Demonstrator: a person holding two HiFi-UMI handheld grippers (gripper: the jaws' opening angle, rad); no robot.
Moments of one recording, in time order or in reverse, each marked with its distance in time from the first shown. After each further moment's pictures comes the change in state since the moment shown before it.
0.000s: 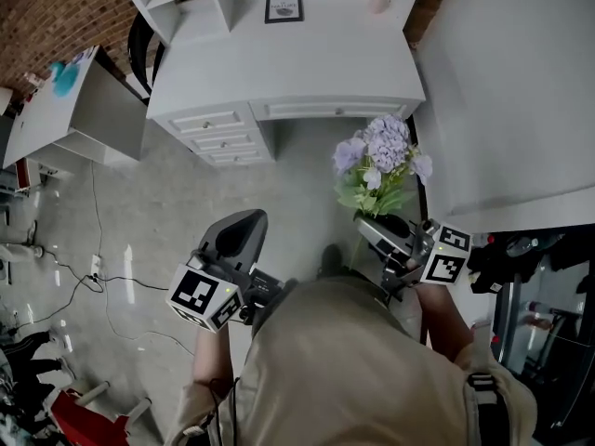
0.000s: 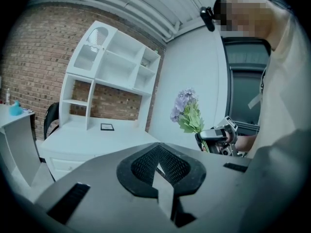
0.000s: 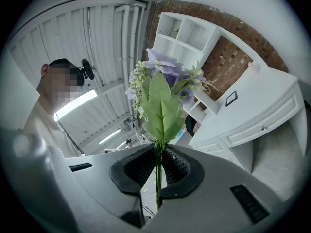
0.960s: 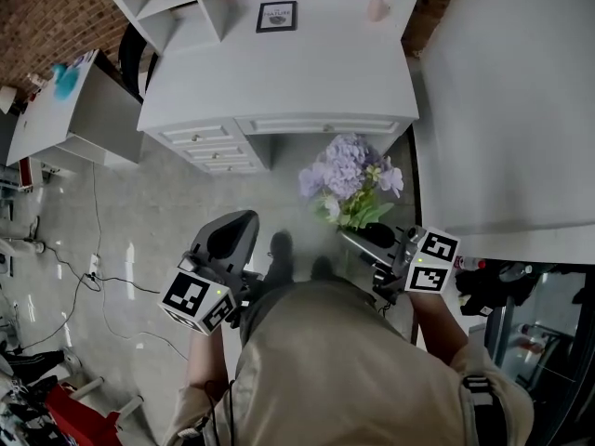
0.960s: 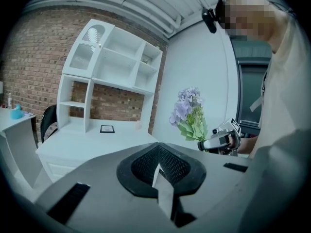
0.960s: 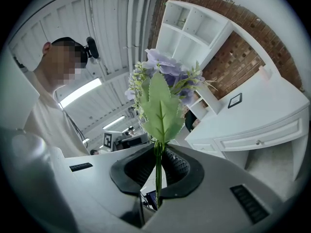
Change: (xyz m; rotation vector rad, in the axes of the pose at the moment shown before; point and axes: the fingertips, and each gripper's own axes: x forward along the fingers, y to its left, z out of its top) left arm 0.062 0.004 0.025 -0.003 0.022 0.058; right arm -0.002 -0.045 0.022 -0.102 0.150 0.044
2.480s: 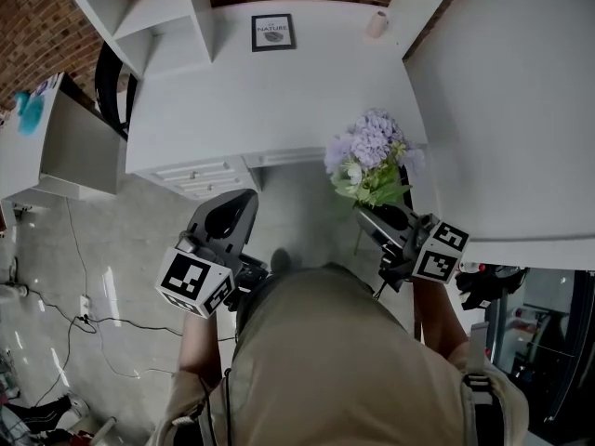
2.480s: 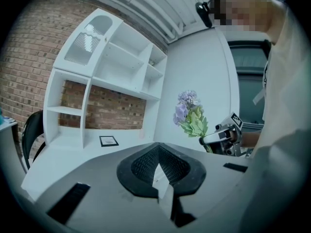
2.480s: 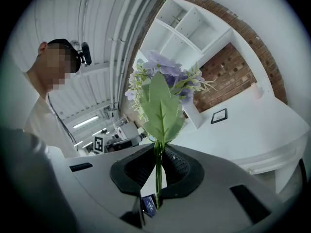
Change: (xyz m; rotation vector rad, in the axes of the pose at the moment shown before) left arm 0.060 0.158 0.045 0.050 -0.068 -0.138; right arm 0.099 -0.085 0.078 -0.048 -0.070 -0.291
